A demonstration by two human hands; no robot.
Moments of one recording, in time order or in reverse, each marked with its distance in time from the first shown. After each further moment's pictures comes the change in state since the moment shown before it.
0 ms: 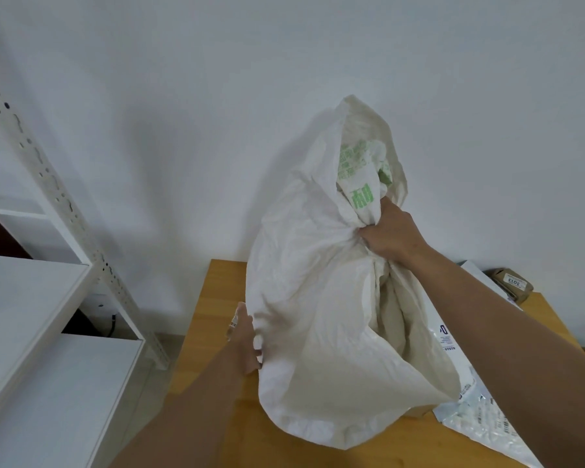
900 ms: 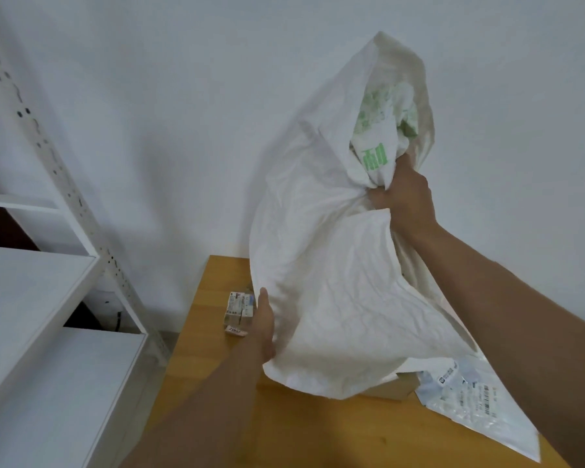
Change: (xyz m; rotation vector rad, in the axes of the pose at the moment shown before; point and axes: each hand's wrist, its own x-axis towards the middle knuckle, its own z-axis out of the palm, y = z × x) left_hand -0.051 -0.024 0.059 -0.148 0.130 0.123; right_hand -0.034 -0.014 -0.052 0.005 0.276 -0.125
